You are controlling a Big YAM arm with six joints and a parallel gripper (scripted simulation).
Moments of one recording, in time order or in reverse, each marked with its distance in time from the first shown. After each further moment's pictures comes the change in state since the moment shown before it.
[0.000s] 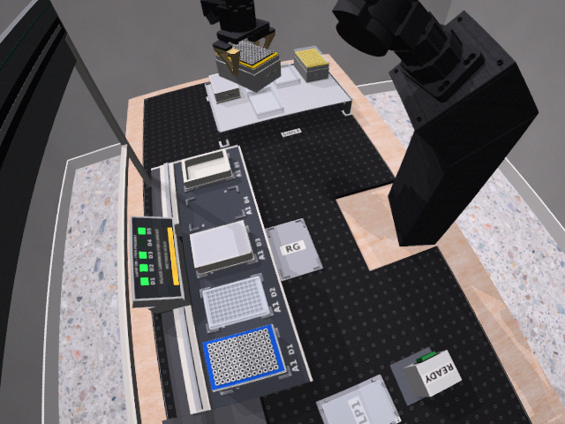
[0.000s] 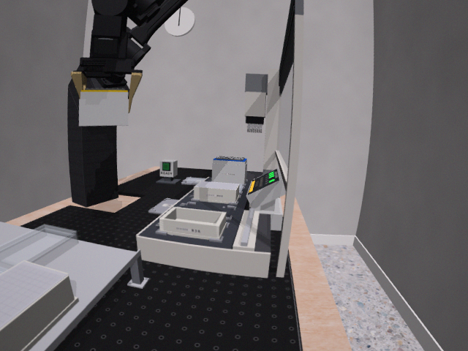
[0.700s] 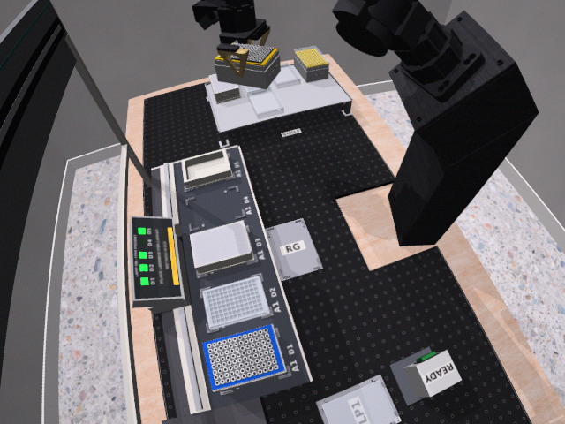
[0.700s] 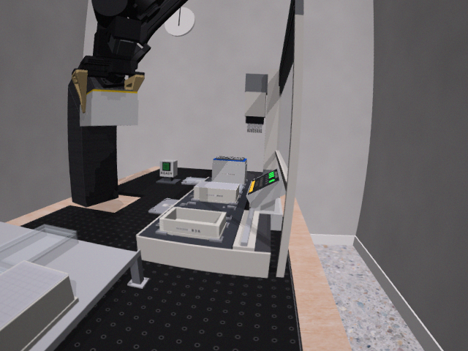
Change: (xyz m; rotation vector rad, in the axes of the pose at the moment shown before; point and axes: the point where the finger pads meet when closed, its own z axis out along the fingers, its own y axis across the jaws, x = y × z) arm 0.000 0.000 0.000 0.000 0.000 -0.322
